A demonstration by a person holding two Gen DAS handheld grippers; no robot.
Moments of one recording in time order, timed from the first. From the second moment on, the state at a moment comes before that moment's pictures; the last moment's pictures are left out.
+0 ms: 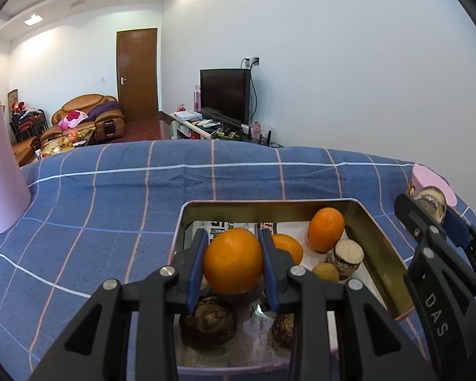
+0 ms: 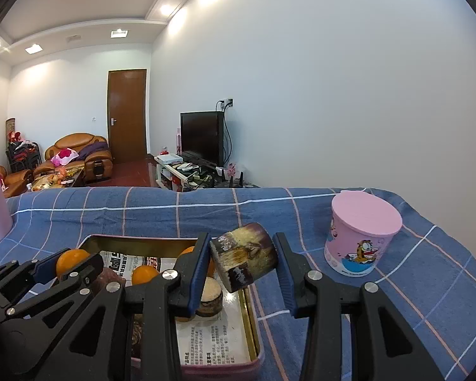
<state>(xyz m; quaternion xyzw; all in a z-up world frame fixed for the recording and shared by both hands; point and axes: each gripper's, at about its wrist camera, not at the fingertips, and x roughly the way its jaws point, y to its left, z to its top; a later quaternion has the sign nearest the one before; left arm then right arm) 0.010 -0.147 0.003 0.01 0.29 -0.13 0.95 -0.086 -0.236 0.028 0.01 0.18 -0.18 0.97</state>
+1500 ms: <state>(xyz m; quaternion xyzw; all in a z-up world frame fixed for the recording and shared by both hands) 0.045 -0.148 -0.004 0.00 0.33 -0.12 0.94 -0.020 -0.254 -0.002 0.09 0.31 -0.01 0.95</state>
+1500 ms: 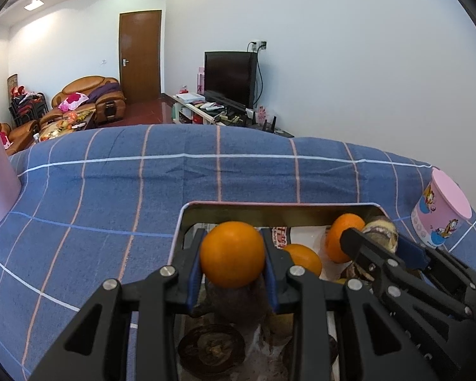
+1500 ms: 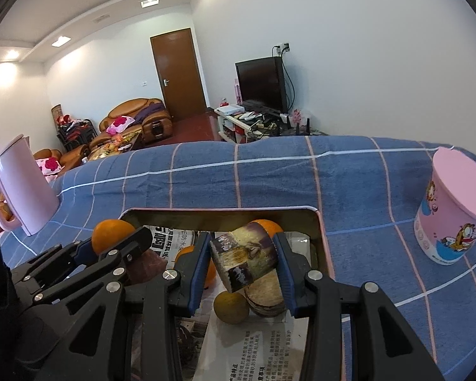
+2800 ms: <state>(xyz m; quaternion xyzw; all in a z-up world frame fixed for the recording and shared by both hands) -0.021 -0.128 0.022 0.02 0.18 -0.07 0.98 -0.098 -0.253 0.034 0.08 0.10 -0.14 0.98</state>
